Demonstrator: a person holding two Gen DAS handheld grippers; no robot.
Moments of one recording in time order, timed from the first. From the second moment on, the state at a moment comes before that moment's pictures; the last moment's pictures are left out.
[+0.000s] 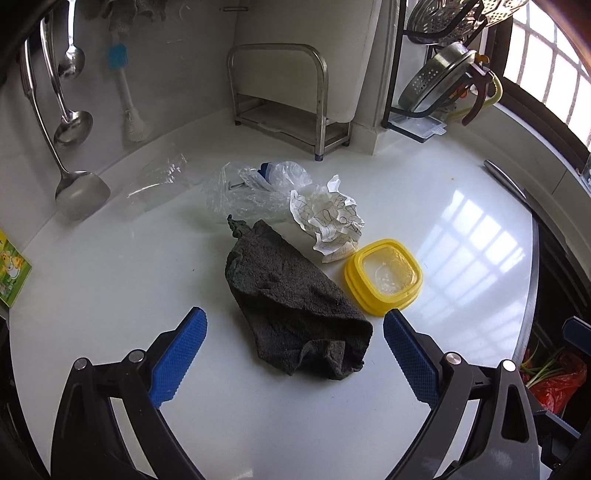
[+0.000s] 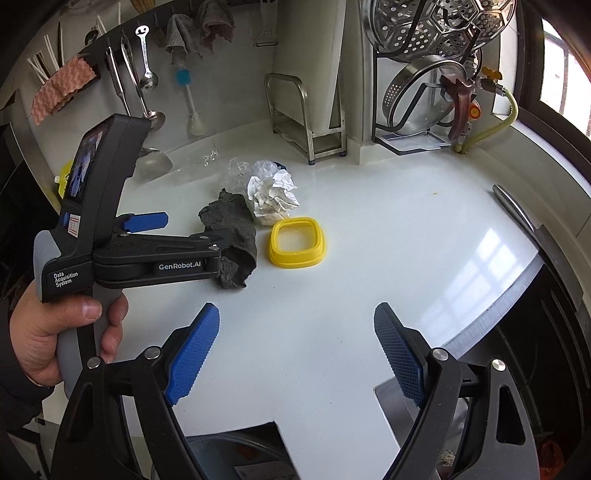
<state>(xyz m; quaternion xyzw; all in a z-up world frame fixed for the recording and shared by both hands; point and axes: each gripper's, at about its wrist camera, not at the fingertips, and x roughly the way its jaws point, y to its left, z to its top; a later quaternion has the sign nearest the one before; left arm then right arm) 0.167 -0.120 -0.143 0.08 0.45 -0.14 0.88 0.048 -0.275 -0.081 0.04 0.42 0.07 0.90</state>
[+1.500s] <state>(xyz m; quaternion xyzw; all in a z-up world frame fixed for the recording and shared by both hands) 0.148 -0.061 -0.141 0.05 0.47 -0.19 0.86 0.195 -0.237 -0.173 -0.04 0.49 0.07 0.87</state>
